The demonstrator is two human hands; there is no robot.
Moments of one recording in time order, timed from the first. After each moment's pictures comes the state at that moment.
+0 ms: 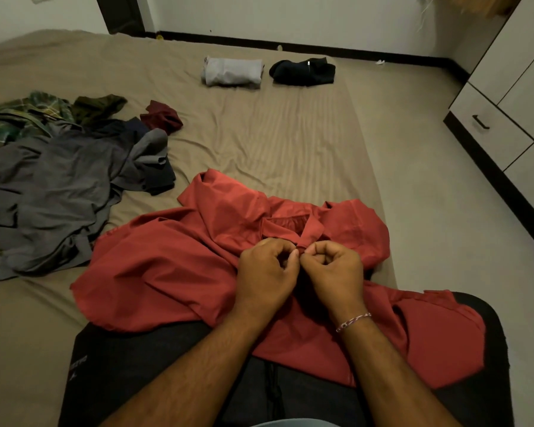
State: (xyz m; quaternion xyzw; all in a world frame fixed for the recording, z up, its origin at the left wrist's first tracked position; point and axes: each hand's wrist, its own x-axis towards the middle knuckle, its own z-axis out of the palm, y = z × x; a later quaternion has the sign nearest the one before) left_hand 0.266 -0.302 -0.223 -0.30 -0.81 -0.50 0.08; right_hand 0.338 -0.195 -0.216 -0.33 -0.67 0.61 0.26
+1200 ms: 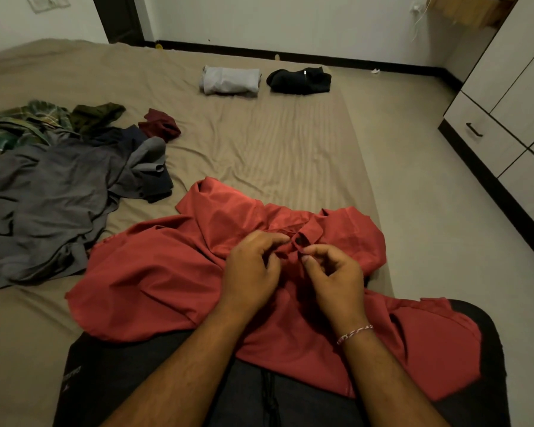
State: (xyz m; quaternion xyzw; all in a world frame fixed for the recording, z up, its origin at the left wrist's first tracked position) left_hand 0.245 -0.314 -0.210 -0.35 -0.78 -0.51 0.06; right_hand 0.345 -0.185 -0.224 -0.26 -0.73 0.55 0.31
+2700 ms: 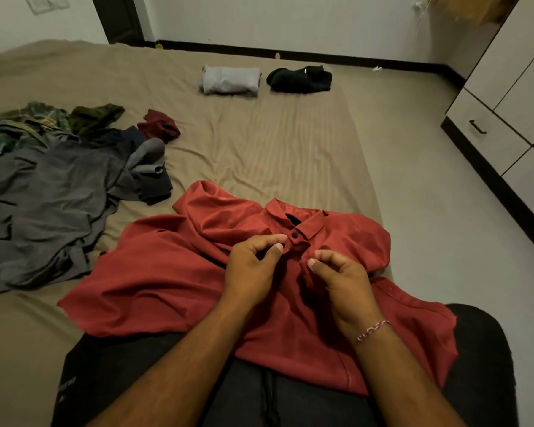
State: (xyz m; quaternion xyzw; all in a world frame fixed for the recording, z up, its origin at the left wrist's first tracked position) left_hand 0.239 -0.301 -0.214 -0.21 -0.72 -0.65 -0.11; right_hand 0.349 -0.180 -0.207 -0.33 -0.55 0.74 0.19
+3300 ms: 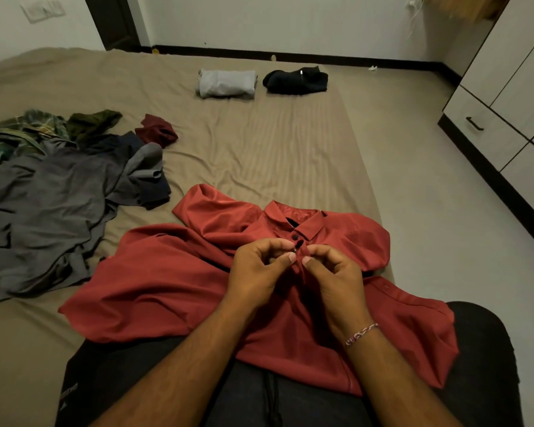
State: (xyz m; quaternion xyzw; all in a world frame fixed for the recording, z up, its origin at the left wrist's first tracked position) left_hand 0.241 -0.296 -0.219 -0.23 -0.66 -0.69 -0.19; right_hand 0.340 -0.189 -0.216 -0.30 -0.57 0.72 0.27
